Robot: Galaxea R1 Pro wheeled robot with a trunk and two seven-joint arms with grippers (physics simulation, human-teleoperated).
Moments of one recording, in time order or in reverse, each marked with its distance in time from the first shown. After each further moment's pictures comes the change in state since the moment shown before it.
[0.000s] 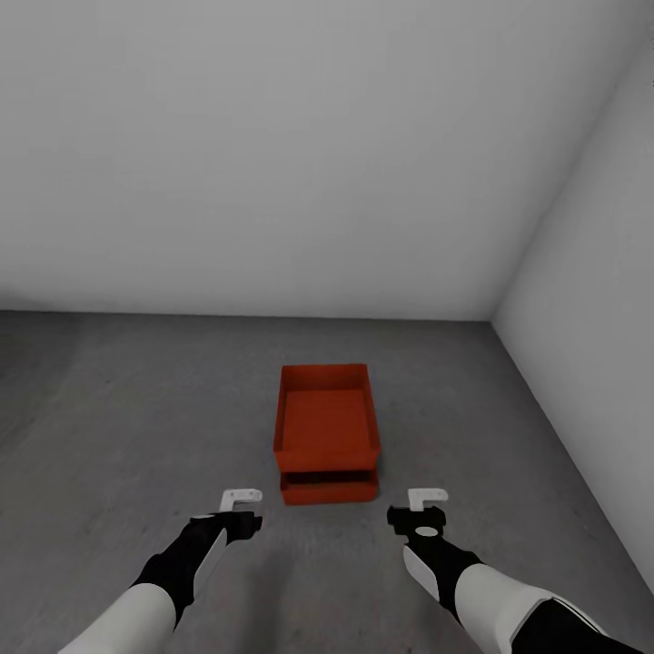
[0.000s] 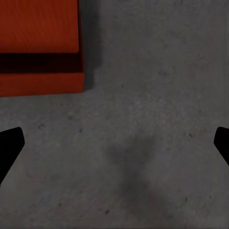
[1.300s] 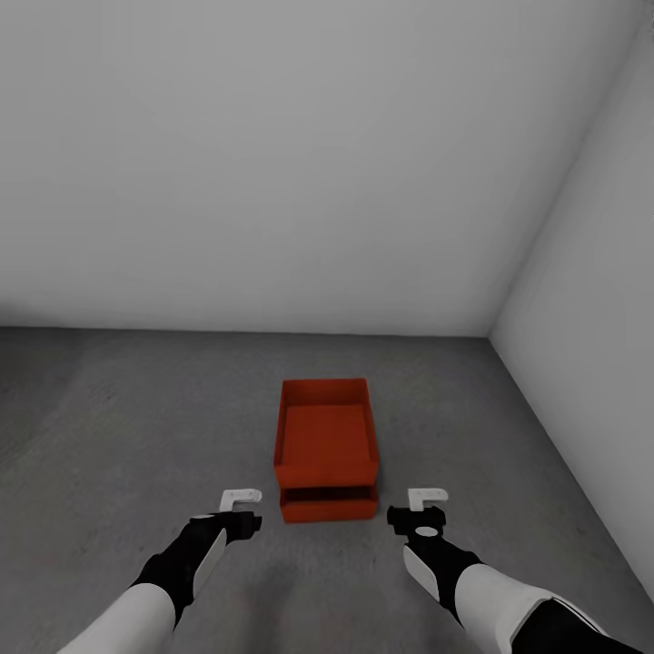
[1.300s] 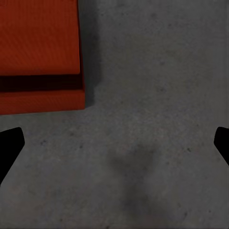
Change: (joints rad) left arm 0.000 0.001 0.000 0.000 0.000 0.000 0.001; right arm 0.000 0.000 0.000 0.000 0.000 0.000 0.001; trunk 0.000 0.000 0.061
